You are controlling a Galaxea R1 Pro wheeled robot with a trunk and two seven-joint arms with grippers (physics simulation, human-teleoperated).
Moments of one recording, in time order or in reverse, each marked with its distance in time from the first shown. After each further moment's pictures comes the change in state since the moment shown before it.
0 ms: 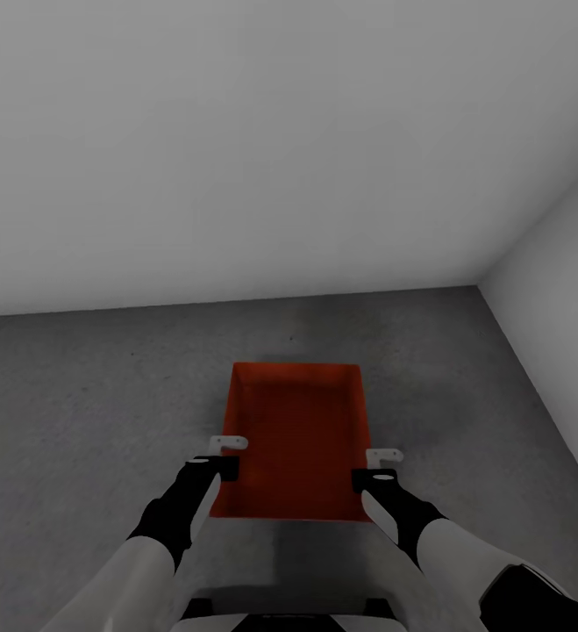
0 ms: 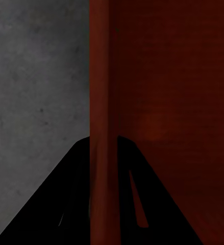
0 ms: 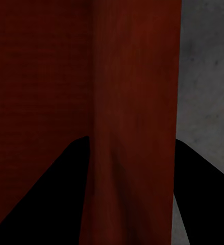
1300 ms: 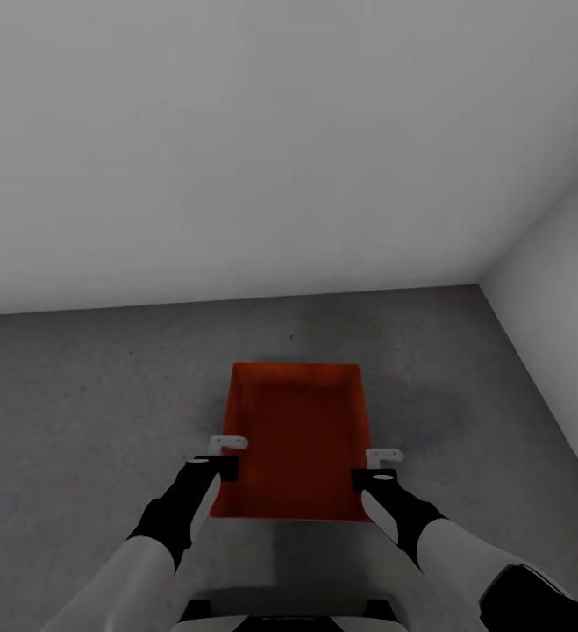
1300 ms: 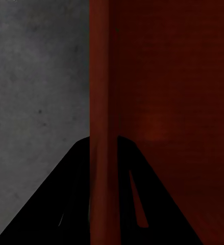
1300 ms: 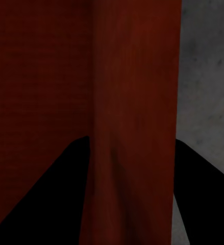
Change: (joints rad) left arm 0.000 0.000 0.000 0.000 0.000 0.000 0.000; right arm 0.000 0.000 0.001 -0.001 -0.001 0.000 -0.001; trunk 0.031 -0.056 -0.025
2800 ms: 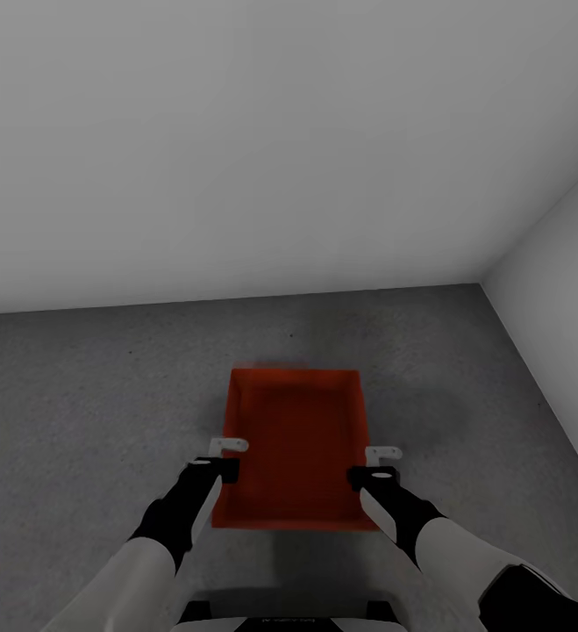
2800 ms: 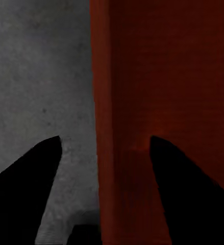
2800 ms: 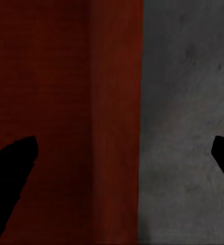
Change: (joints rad) left arm 0.001 -0.001 -0.014 0.008 -0.021 0.003 0.013; right arm 0.000 0.005 -0.018 -0.013 0.022 0.005 -0.016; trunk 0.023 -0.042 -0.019
